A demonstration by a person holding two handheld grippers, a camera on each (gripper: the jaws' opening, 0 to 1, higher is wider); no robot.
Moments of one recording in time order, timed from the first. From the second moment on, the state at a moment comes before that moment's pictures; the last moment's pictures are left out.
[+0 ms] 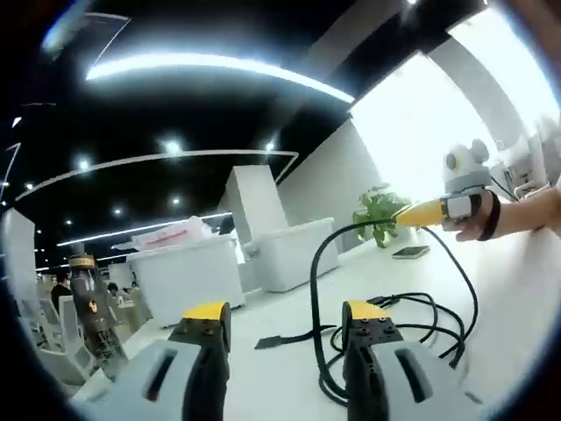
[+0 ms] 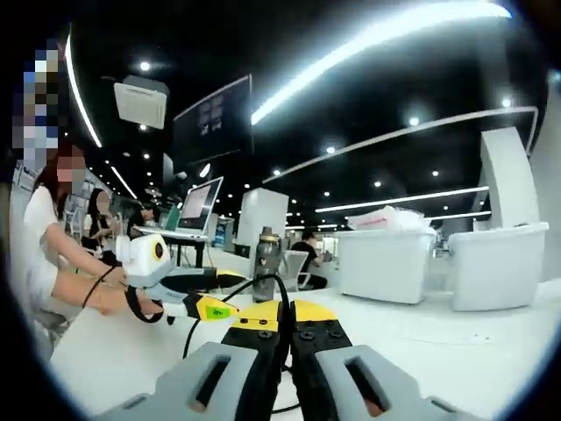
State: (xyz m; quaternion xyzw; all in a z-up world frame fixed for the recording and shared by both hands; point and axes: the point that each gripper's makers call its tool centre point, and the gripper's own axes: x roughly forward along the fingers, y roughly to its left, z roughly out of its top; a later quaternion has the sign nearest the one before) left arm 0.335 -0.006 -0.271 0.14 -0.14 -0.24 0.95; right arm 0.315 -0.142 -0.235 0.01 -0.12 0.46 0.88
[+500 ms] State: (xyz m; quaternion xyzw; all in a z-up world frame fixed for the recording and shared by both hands) left arm 0.323 -0.014 -0.267 0.19 -0.16 -0.25 0.94; right arm 0.303 -0.122 -0.235 0.02 -0.12 0.49 0.86
